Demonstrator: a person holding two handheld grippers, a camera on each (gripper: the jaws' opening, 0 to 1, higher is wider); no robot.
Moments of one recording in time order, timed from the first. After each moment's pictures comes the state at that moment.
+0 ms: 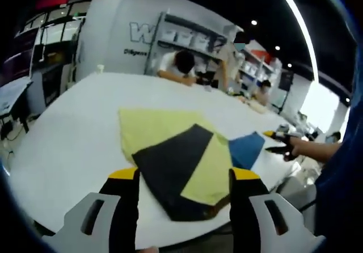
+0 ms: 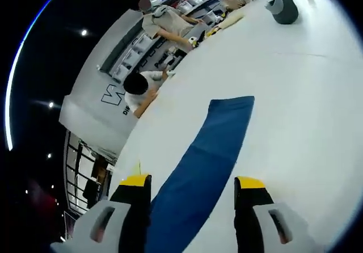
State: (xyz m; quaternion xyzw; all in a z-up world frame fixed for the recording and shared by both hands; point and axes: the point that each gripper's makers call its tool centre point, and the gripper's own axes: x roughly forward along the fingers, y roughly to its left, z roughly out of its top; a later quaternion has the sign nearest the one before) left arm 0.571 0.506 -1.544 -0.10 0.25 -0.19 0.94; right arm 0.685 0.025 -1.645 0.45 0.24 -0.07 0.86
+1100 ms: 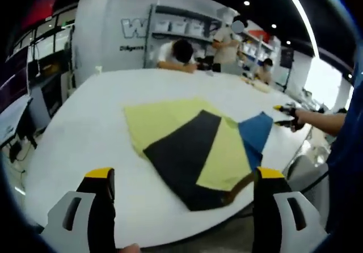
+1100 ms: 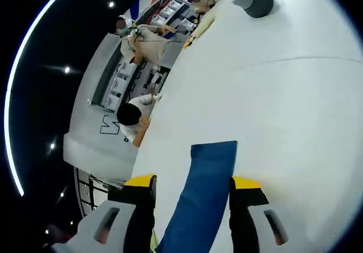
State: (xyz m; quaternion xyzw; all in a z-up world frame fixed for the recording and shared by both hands) left arm 0.569 0.517 -1.555 -0.02 0.29 -0.19 0.94; right arm 0.725 -0.057 -1.647 0.55 0.19 -0.11 0.81
